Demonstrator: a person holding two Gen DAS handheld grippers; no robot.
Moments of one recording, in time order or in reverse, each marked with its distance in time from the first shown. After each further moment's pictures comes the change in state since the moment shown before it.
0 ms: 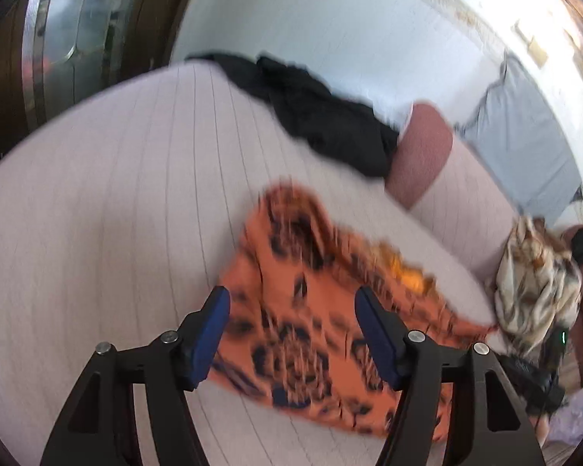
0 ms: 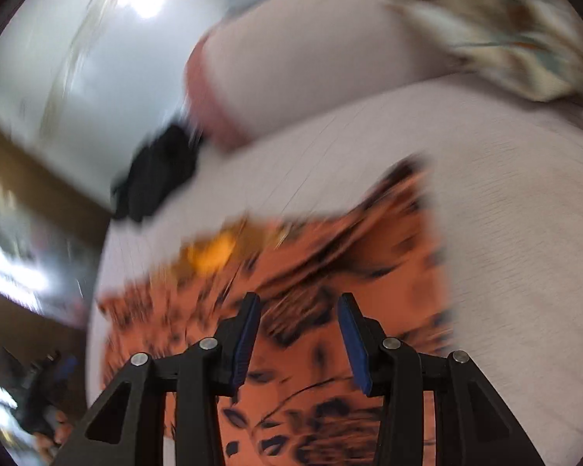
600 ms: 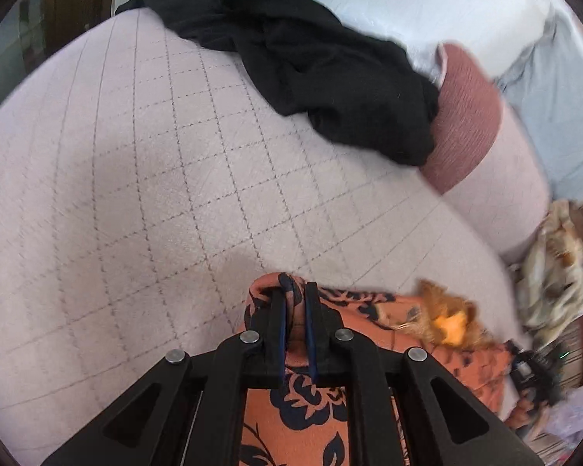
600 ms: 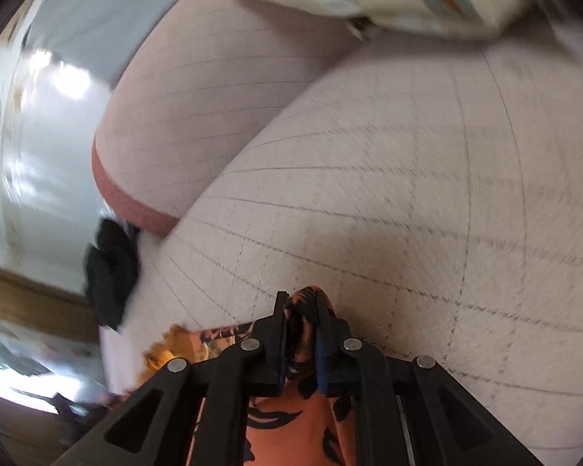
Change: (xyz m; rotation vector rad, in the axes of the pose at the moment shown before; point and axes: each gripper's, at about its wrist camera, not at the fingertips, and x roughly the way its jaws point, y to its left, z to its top) left arm 0.144 0.005 0.120 0.038 0.248 -0.100; right arm 0.028 -0.133 0.059 0.443 -0.097 0.076
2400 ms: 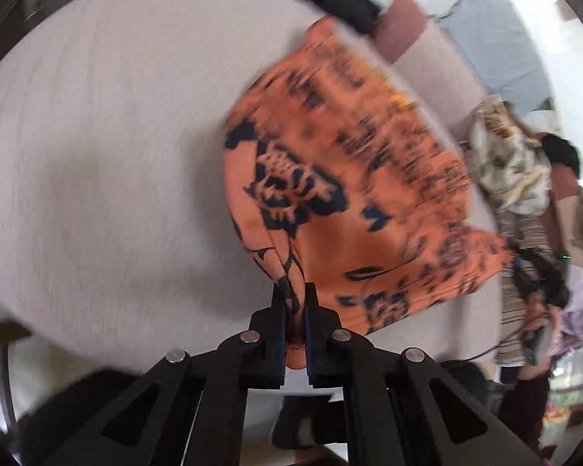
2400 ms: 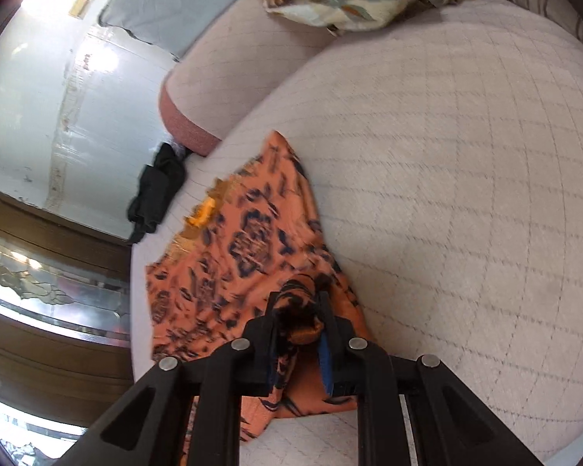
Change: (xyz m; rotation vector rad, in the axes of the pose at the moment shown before) left arm -0.193 0.035 -0.299 0.035 0.138 -0.066; right arm -0.192 -0.030 -0.171 -0.112 0.038 0.029
